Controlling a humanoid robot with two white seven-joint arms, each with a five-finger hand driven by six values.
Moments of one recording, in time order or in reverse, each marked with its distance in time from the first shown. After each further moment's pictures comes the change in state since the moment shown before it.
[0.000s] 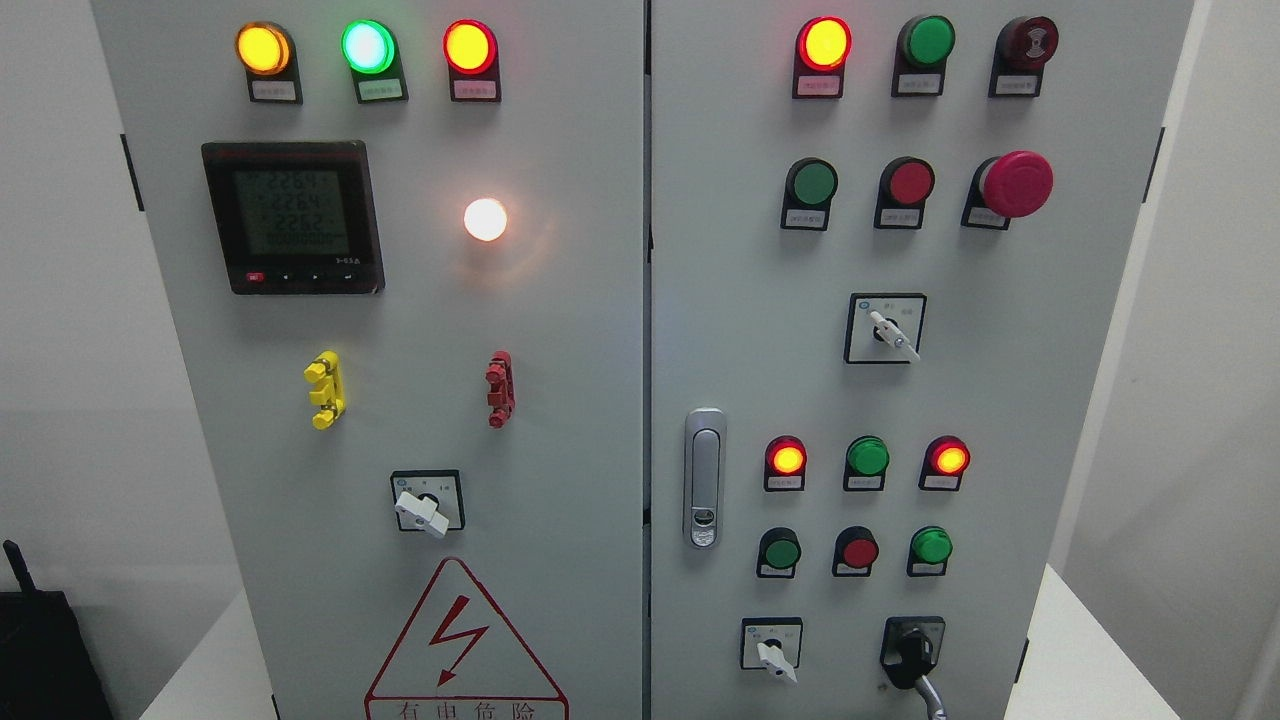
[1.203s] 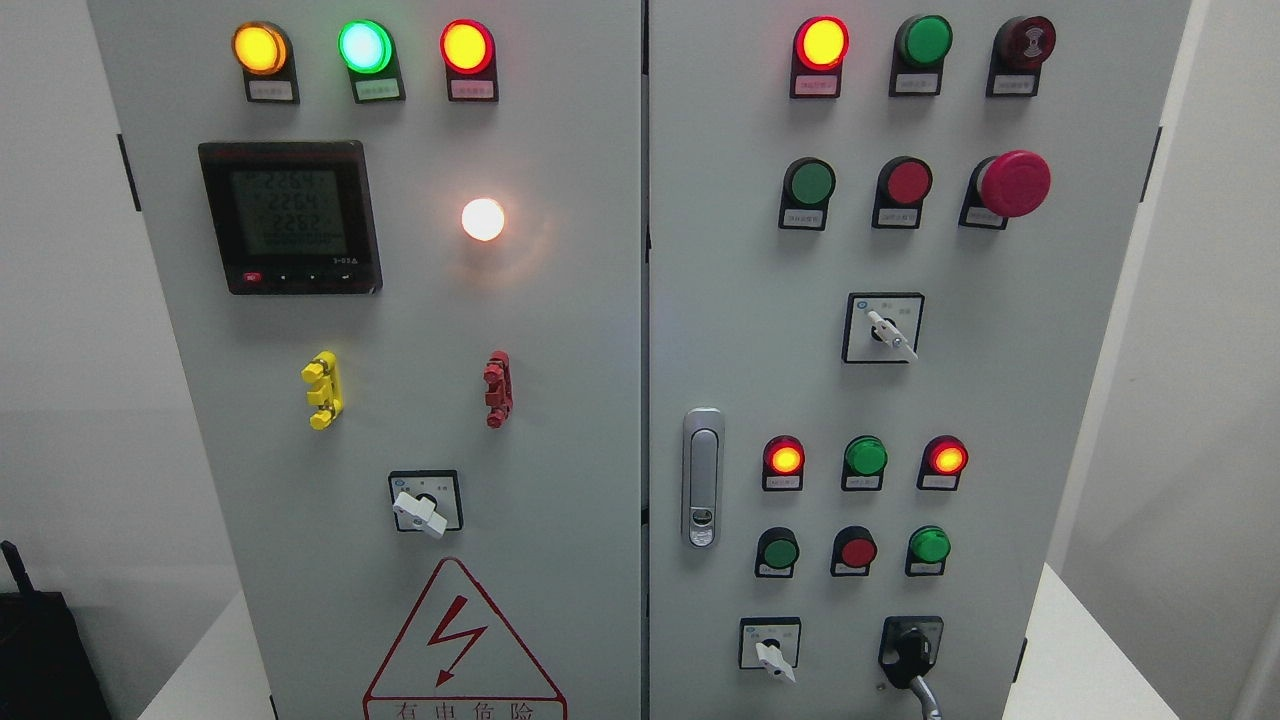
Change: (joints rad) left arm 0.000 0.000 0.000 0.000 0.000 0.000 0.000; right arm 0.000 -0.002 0.008 -0.002 -0.001 0.001 -0.004
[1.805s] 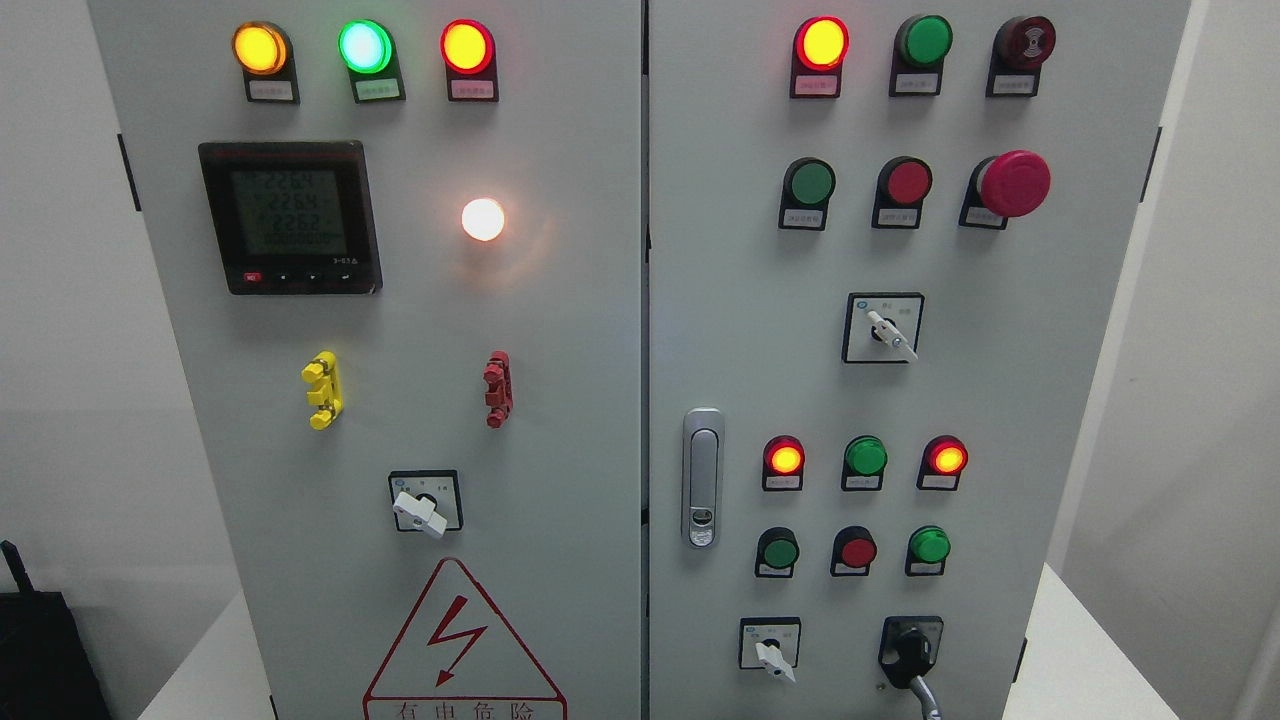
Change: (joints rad) left arm 0.000 0.000 0.000 0.000 0.000 0.000 0.000; right arm -0.001 0.000 0.001 0.000 0.000 0.000 0.000
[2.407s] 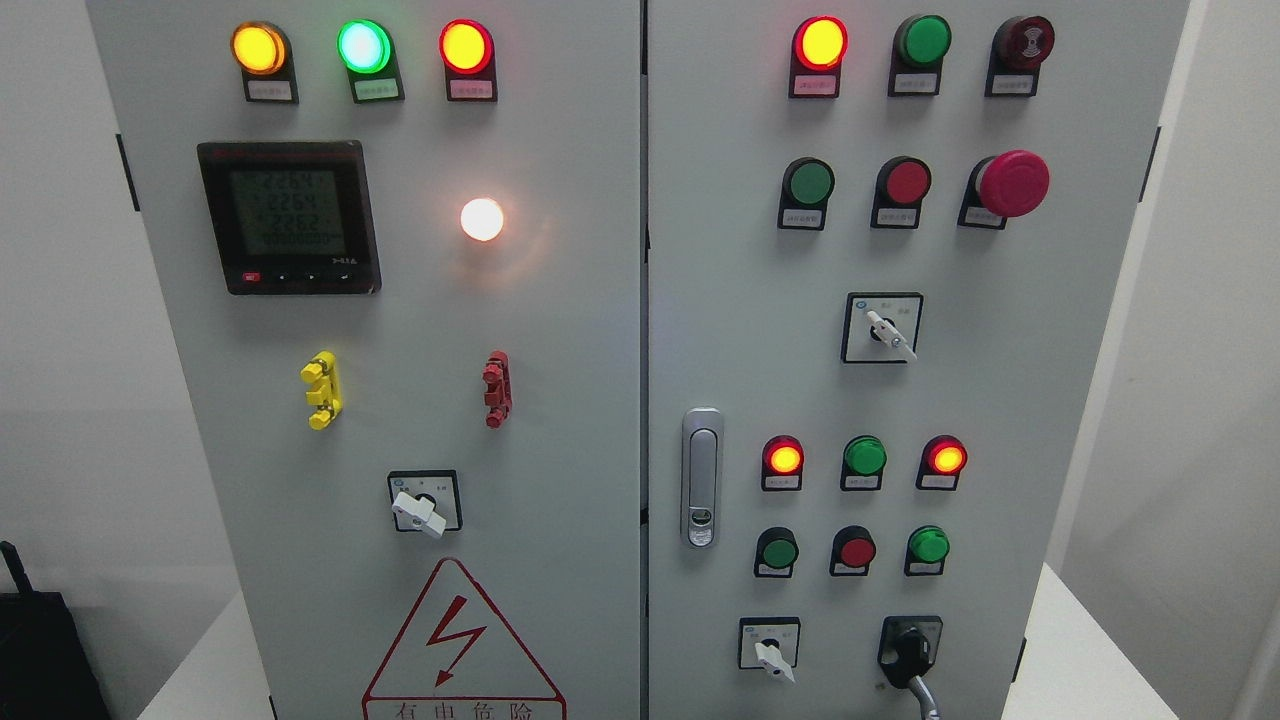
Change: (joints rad) left arm 0.000 0.000 0.000 0.000 0.000 0.000 0.000; right arm 0.000 0.000 0.005 0.000 0.000 0.000 -0.002
